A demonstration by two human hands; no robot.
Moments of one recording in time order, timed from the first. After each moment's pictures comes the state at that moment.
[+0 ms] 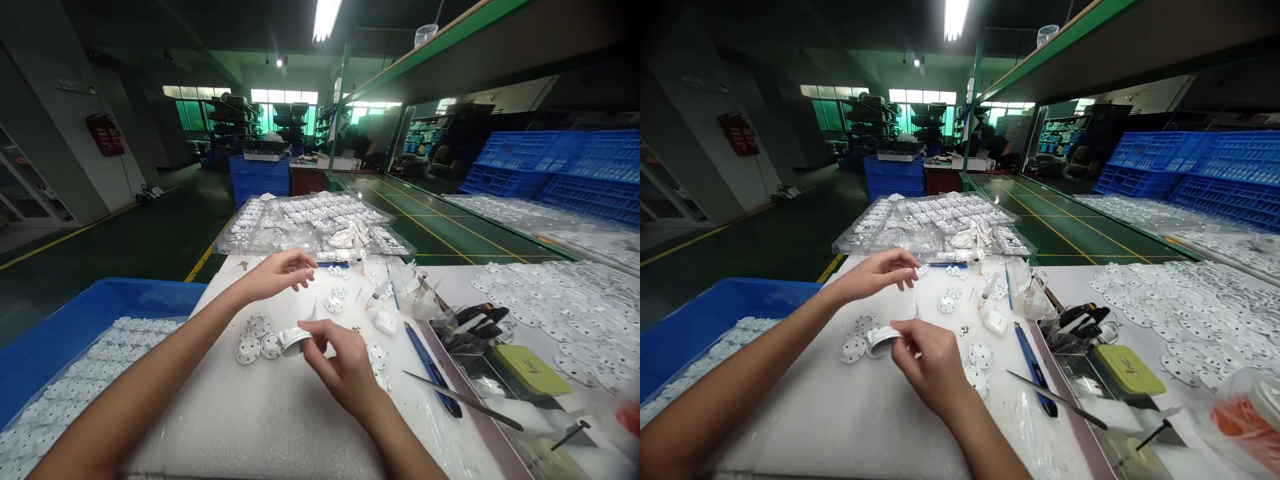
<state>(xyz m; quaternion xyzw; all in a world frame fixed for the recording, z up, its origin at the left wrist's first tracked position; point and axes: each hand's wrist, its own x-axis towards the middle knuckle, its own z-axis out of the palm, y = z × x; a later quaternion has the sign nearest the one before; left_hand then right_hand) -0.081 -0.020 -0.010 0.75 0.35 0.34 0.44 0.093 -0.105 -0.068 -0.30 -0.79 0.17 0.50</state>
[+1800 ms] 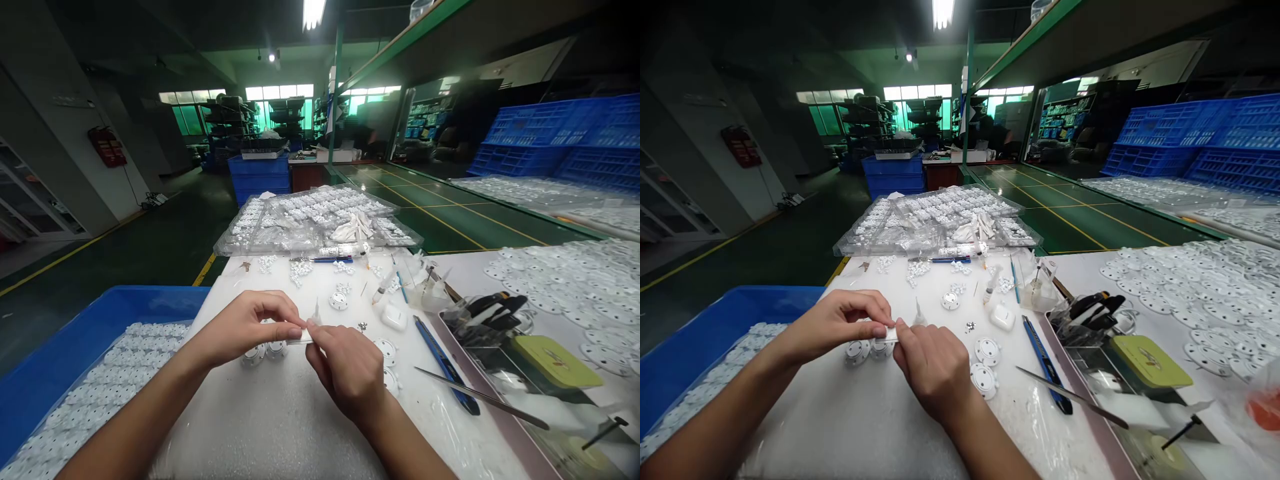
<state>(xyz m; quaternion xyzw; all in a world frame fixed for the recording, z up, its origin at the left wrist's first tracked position) -0.095 -0.087 -0.006 0.71 0.38 0.31 0.50 0.094 -0.104 -0.074 -0.29 -0.79 -0.18 0.50</state>
